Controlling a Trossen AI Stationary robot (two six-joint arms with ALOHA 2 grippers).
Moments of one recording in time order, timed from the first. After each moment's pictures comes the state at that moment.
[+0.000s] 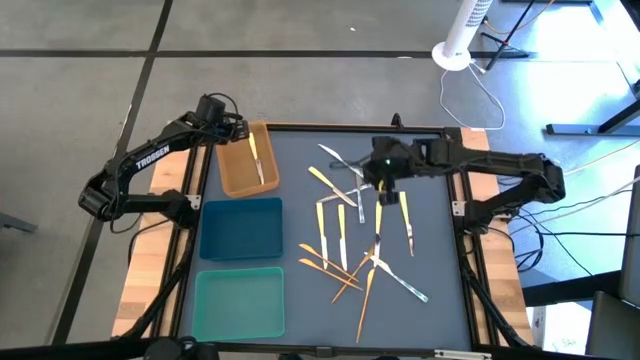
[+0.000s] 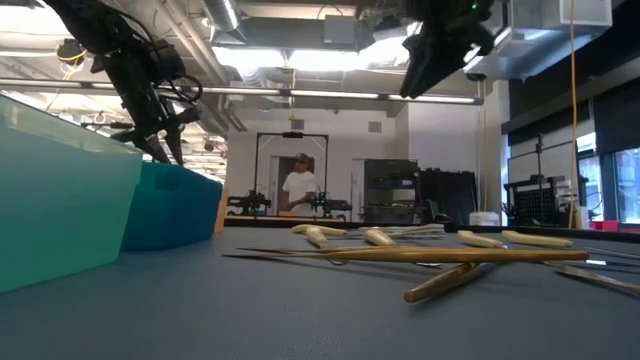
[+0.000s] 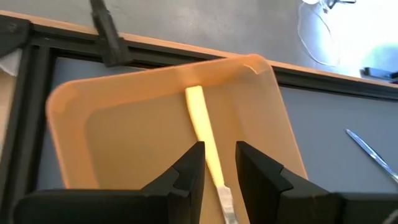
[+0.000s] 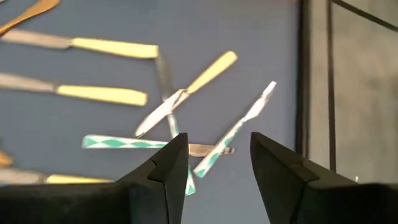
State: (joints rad) left arm 1.07 1.15 0.74 -0.47 0.00 -0.62; right arm -0.17 1.38 1.28 -0.83 0.14 -0.45
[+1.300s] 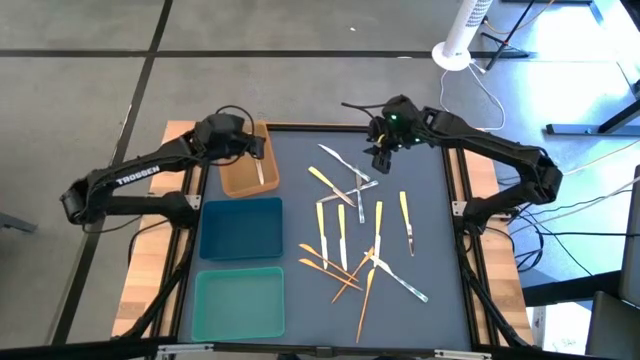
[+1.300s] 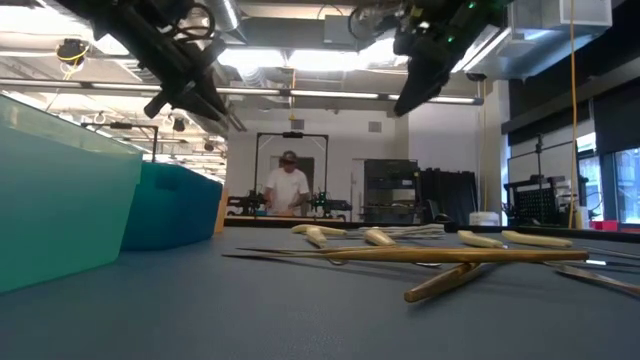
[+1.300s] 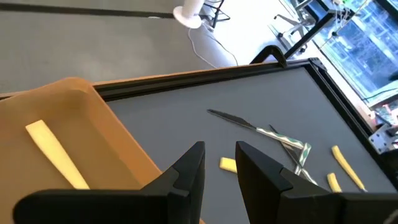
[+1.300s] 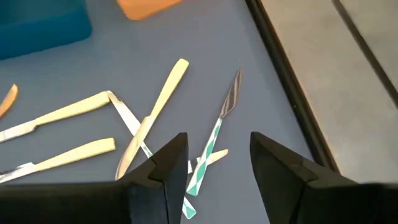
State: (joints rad) left arm 0.60 0.97 0.74 -0.32 -0.14 -0.62; right arm -0.50 1.43 1.28 -0.72 -0.12 -0.24
